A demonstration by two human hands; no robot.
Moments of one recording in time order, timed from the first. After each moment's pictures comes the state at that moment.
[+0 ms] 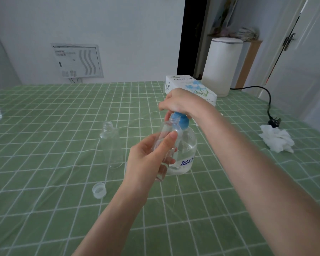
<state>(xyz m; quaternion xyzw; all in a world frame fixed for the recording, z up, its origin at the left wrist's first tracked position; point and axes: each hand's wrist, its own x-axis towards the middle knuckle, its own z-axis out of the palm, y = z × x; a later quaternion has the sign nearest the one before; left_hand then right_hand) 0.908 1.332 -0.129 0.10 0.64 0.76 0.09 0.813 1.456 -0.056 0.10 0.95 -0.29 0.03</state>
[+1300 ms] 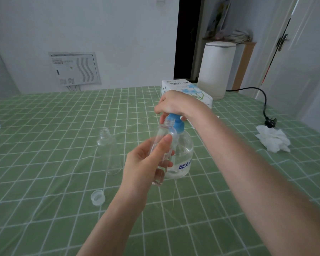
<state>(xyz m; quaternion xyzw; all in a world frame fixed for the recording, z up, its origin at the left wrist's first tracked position) 0.909 1.332 -0.127 0.10 0.63 0.76 0.09 0.813 1.455 -0.047 0.09 0.96 -0.27 0.04</state>
